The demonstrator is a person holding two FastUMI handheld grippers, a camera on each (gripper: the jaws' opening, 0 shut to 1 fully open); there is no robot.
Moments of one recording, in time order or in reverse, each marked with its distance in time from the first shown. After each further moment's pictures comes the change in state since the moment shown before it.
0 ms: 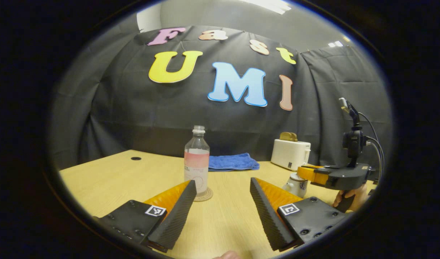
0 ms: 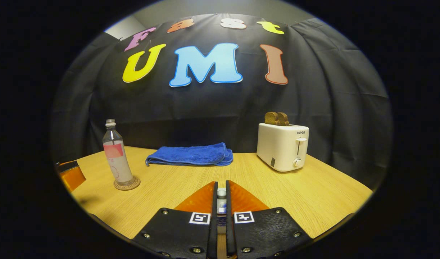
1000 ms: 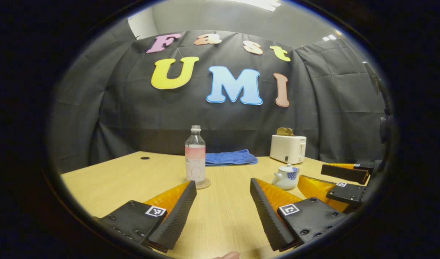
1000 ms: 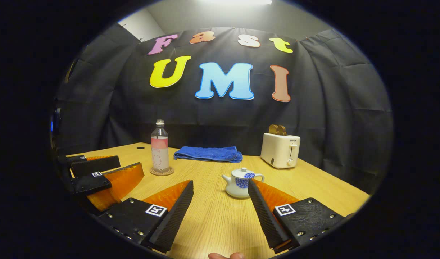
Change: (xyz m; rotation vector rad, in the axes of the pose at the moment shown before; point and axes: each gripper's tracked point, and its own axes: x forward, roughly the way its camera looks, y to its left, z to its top) left arm -0.062 -0.033 -0.008 0.051 -0.006 0.064; right arm -0.146 0.053 -0.016 -0.037 -0.065 0.040
